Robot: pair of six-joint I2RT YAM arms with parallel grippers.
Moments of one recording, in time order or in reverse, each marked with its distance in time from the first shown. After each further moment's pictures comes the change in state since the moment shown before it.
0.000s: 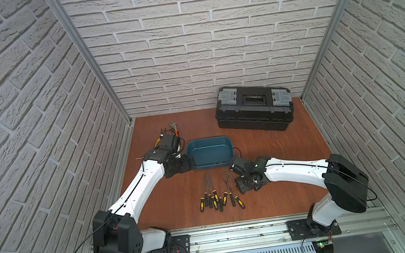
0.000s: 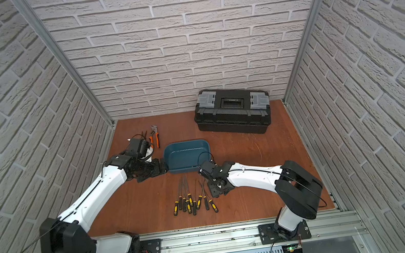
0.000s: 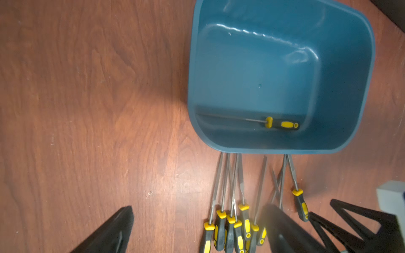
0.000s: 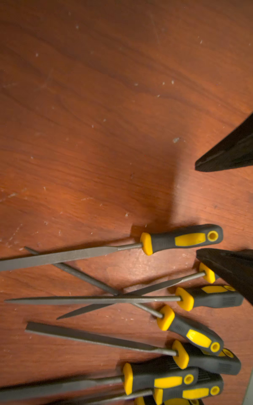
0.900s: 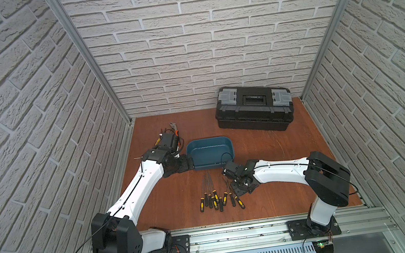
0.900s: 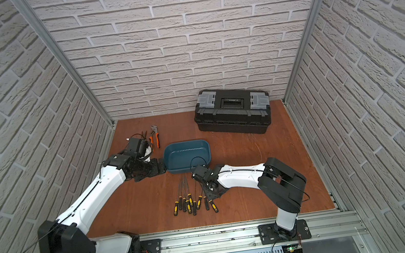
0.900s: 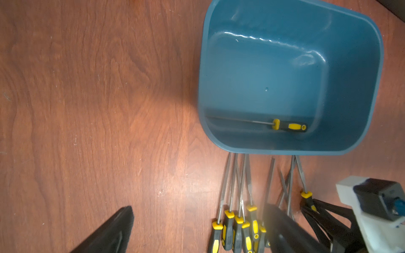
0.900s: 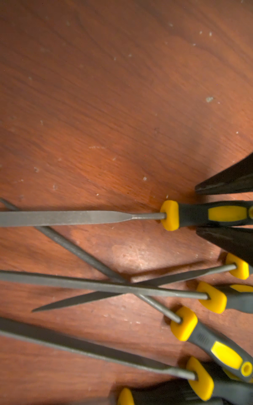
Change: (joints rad) left arm -0.002 -0.010 0.015 -0.034 -0.040 0.024; right arm 0.042 0.119 0.043 0.021 0.008 -0.051
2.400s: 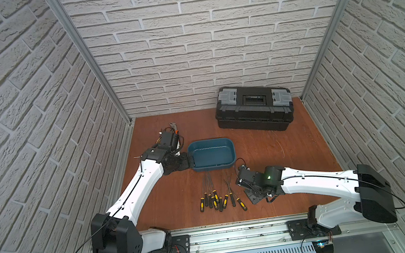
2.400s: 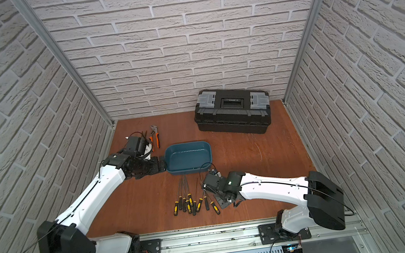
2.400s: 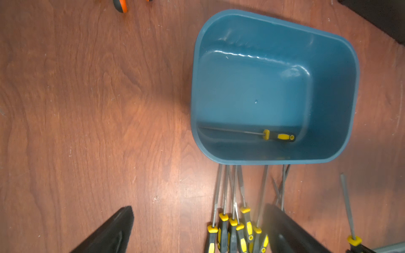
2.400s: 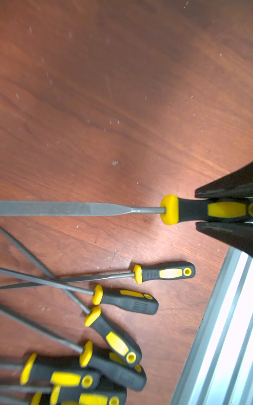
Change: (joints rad) left arm -0.003 0.000 0.033 0.020 0.029 0.014; right arm 0.118 -0.391 -0.110 -0.233 0.136 0.042
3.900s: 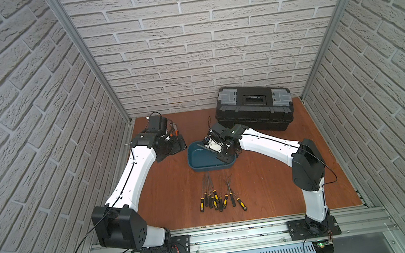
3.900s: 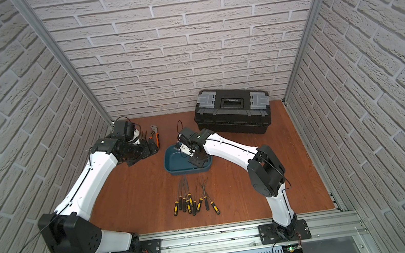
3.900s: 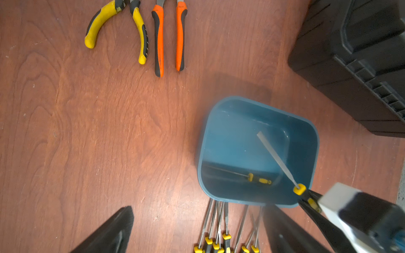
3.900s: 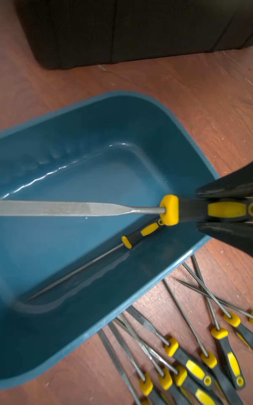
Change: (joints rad) left arm 0.127 0.116 0.262 -0.093 -0.008 -0.060; right arm -0.296 0.658 0.814 -0.065 -0.113 -0.871
